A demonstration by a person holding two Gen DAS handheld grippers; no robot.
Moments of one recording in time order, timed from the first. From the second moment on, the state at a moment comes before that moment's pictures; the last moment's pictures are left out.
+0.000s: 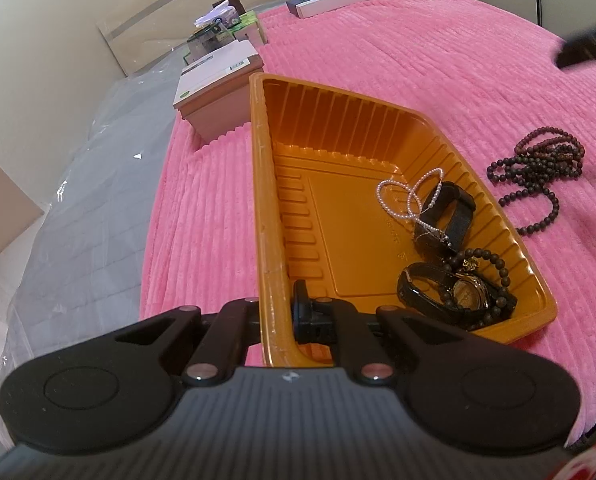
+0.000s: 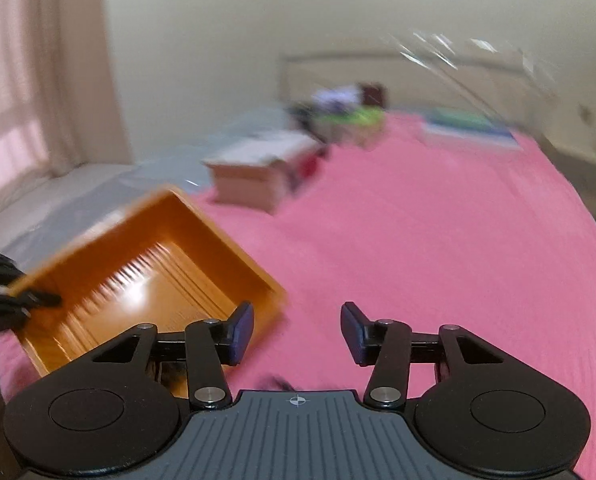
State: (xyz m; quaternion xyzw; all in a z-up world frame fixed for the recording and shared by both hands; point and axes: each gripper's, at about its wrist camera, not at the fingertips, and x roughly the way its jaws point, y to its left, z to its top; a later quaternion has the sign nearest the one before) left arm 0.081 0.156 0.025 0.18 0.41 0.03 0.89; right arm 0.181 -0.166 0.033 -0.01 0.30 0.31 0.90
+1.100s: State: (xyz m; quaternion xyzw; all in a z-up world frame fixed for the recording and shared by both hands) left arm 0.079 0.157 0.027 0.18 0.41 0.04 0.89; right arm 0.155 -0.173 -0.030 -0.08 0.34 0.29 0.89
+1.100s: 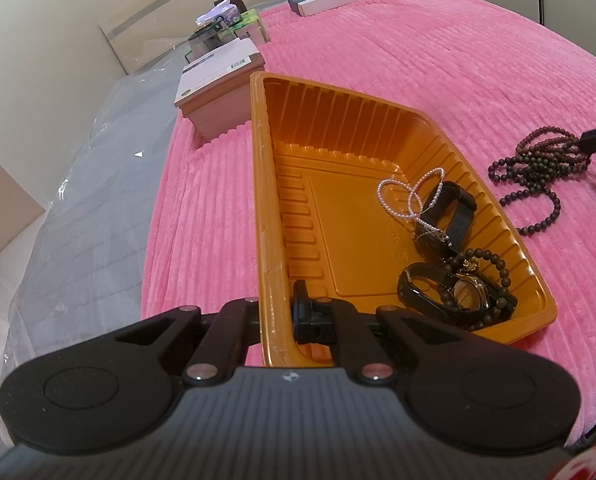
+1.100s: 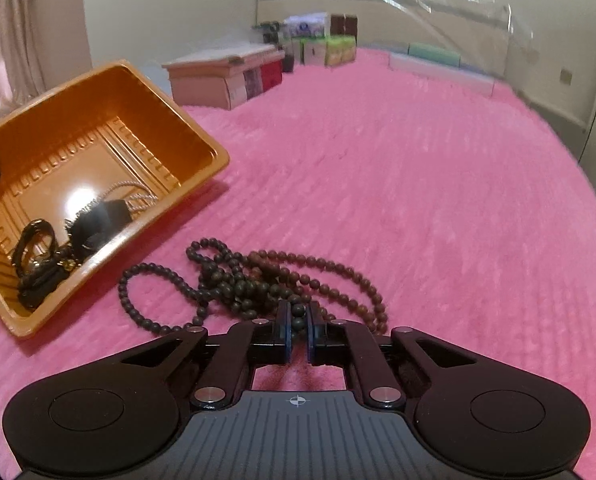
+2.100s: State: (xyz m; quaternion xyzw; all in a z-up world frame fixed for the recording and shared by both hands) left arm 0.080 0.153 0.027 0.19 0.41 0.04 0.89; right arm 0.092 -0.181 0.214 -0.13 0.07 0.33 0.93
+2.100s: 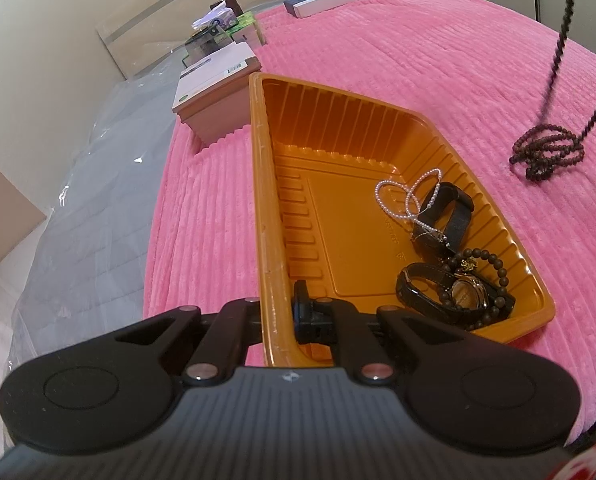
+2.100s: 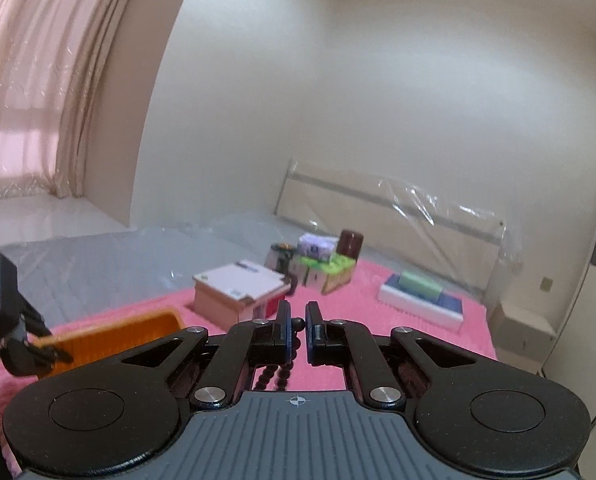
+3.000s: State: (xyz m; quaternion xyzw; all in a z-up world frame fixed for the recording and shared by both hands) left arm 0.080 0.153 0.027 0.19 0.41 0.03 0.89; right arm 0.101 -0.099 0.320 -0.16 -0.03 0.40 0.90
